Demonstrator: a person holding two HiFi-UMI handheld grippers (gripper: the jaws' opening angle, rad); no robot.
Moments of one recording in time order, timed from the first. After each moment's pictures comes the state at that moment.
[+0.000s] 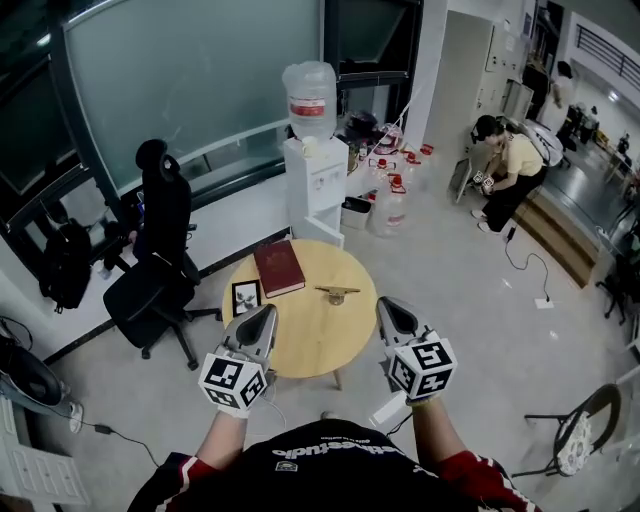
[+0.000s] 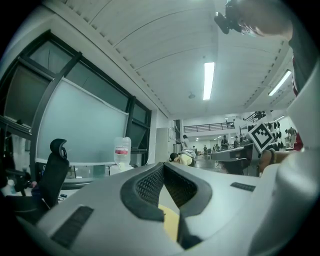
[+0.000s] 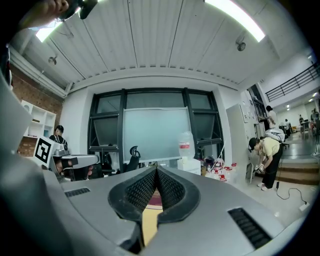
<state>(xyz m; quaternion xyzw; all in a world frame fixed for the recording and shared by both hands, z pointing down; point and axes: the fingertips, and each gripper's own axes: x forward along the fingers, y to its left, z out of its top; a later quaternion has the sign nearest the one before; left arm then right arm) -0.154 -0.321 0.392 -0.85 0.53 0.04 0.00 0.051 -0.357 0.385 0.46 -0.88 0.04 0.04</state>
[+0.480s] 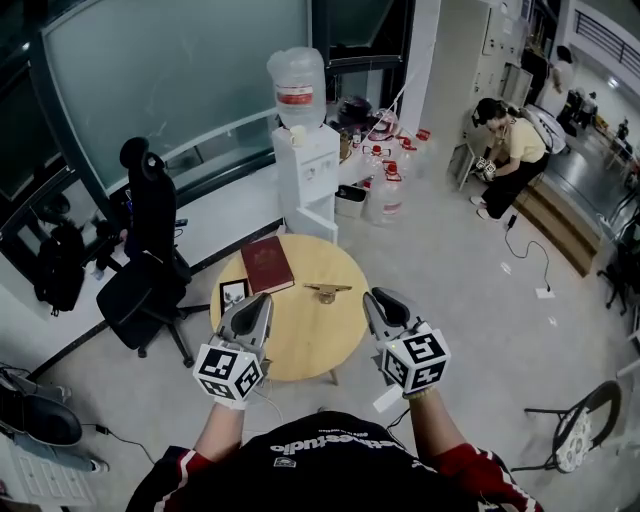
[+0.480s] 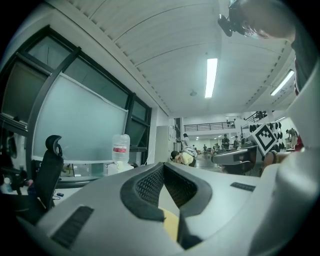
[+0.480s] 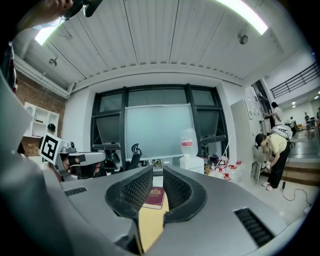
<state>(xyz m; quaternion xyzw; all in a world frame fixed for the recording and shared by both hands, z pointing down) -0.128 -0.378 0.398 -0.85 0.53 0.03 -0.01 0.062 -0.404 0.399 0.44 -0.90 0.05 0.05</state>
